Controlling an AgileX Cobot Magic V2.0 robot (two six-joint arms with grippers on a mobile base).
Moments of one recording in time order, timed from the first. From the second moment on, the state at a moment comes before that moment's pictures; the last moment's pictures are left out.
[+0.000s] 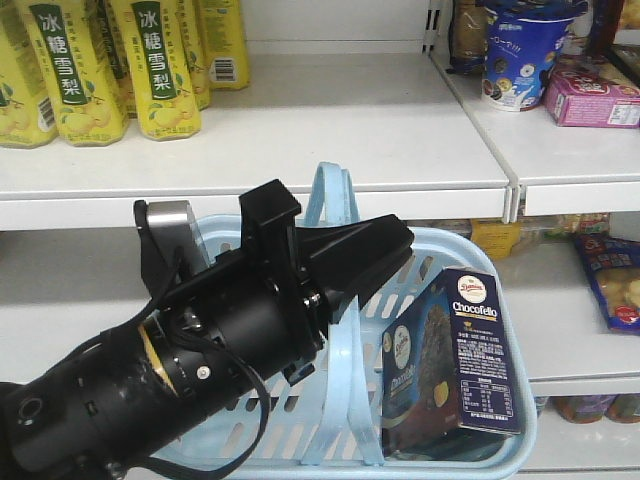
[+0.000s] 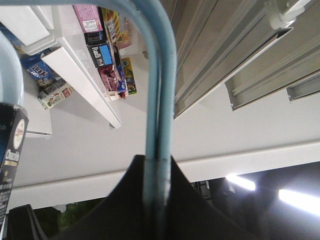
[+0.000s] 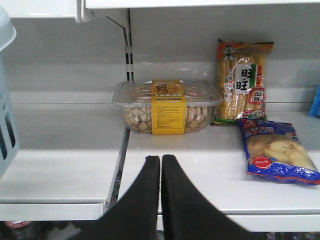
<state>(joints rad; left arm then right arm) -0.98 1.28 -0.75 -0.07 -0.56 -1.46 0.04 -0.01 0.03 -0.05 0.18 0.04</state>
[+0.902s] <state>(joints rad) -0.98 1.28 -0.74 -0.07 -0.56 -1.46 0.04 -0.01 0.03 -0.05 0.18 0.04</state>
